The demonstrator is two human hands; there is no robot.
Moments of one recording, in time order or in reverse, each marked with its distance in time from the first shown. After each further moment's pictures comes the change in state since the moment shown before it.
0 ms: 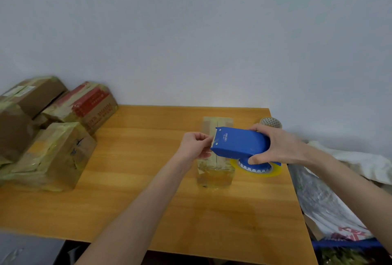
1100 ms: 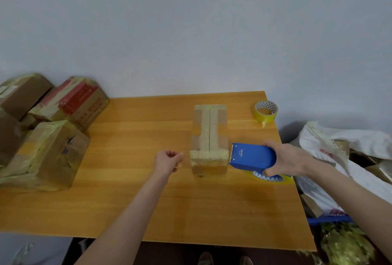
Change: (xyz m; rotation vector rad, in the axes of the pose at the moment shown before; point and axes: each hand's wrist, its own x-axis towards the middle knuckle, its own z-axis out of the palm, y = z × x) left_hand 0.015 -0.091 -0.039 0.197 0.276 -0.149; right_hand -0.017 0.094 0.037 -0.262 -0.140 0.295
